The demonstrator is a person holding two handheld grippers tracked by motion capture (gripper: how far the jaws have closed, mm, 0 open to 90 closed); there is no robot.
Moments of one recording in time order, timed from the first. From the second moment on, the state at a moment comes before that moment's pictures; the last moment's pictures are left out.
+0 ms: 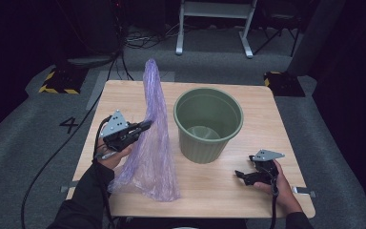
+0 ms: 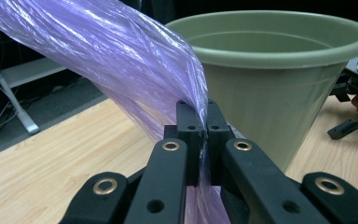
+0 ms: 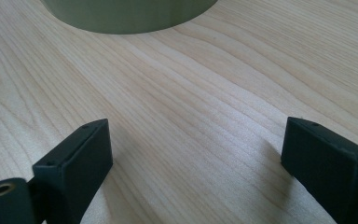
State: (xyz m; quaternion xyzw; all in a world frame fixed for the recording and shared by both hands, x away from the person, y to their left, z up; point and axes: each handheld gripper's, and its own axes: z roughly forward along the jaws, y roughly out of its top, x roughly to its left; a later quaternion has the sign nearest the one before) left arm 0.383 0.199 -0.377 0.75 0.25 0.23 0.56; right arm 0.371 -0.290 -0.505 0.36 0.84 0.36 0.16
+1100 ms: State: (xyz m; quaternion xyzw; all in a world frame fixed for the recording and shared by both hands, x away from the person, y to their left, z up) left arm 0.384 0.153 -0.337 0.77 0.18 0.22 0.57; right arm 0.364 -0.304 -0.449 0.39 0.77 0.43 0.26
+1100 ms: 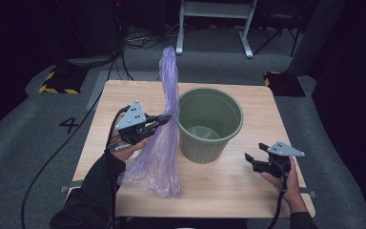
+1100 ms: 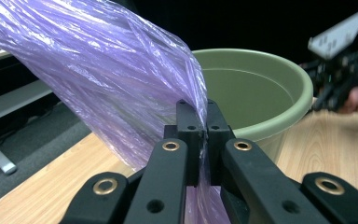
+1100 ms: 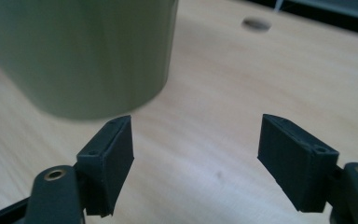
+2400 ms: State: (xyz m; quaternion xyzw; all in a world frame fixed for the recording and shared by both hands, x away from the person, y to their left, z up) left arm 0.381 0.088 -0.341 0.83 0.10 0.20 0.52; right arm 0.418 -0.142 -0.286 0.27 0.79 0.51 0.23
